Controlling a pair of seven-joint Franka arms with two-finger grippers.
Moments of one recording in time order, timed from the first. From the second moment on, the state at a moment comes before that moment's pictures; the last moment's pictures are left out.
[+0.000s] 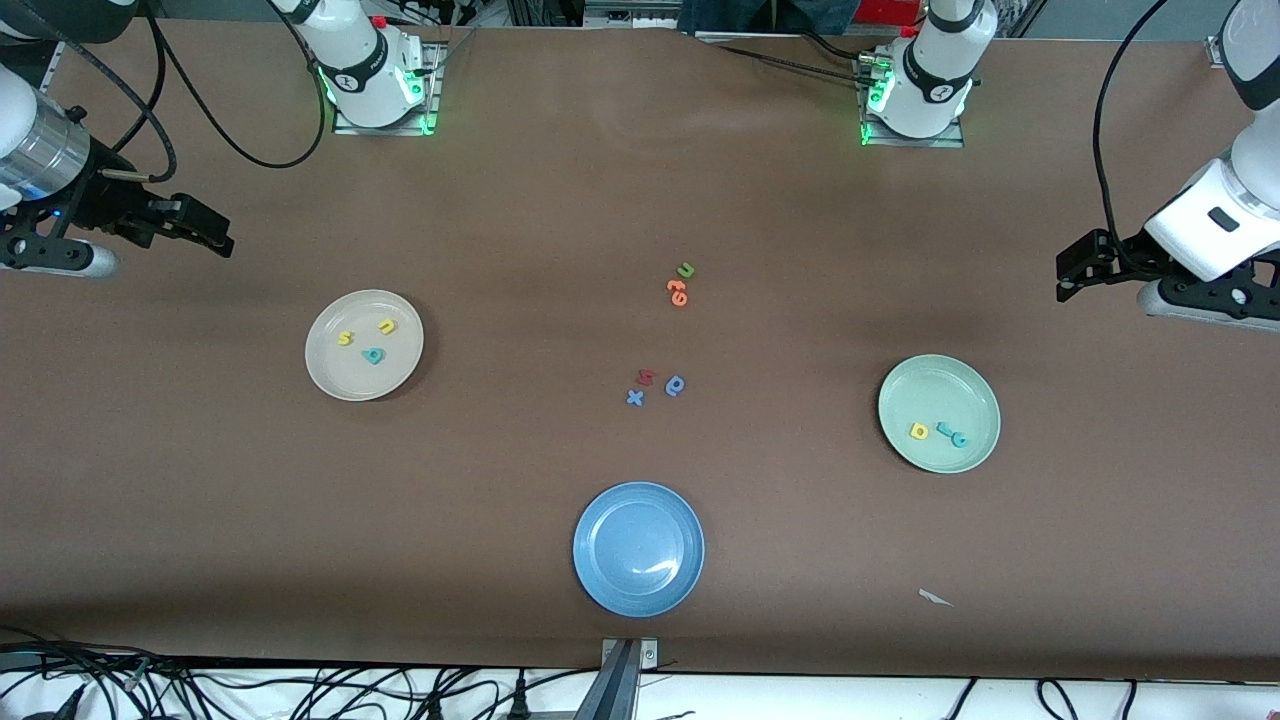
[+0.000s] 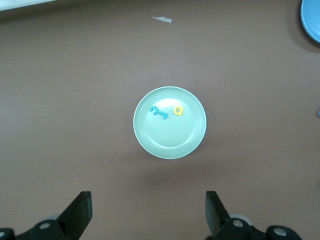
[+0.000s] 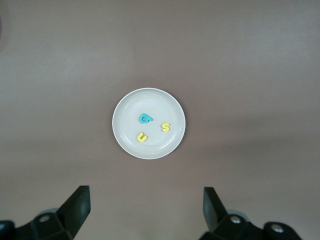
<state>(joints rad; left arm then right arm) -0.16 0.05 0.13 -1.66 0.02 1.74 0.13 0.04 -0.03 0.02 -1.72 0.01 1.65 0.17</state>
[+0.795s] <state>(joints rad) -0.16 0.05 0.13 -1.68 0.02 1.74 0.13 0.04 -0.03 0.02 -1.72 0.01 1.65 0.17</state>
